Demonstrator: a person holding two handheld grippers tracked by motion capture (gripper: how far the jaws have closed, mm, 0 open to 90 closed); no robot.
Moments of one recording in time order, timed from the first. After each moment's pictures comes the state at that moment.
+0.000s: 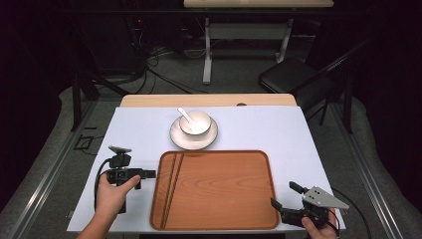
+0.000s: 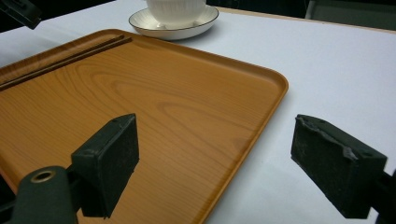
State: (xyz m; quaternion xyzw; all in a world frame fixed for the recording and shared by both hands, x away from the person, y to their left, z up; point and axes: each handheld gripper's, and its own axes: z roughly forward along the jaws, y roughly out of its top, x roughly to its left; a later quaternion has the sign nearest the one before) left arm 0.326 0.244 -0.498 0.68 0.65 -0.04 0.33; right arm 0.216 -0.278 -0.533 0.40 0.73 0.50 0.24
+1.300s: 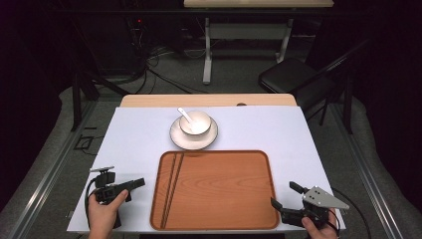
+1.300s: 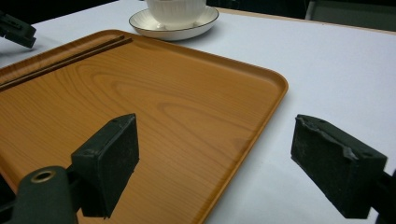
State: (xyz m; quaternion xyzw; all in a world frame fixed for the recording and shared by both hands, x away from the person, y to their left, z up) left arm 0.294 0.282 -0.549 0.61 0.68 0.01 0.41; right arm 0.215 -0.279 -0.533 0.40 0.73 0.50 0.24
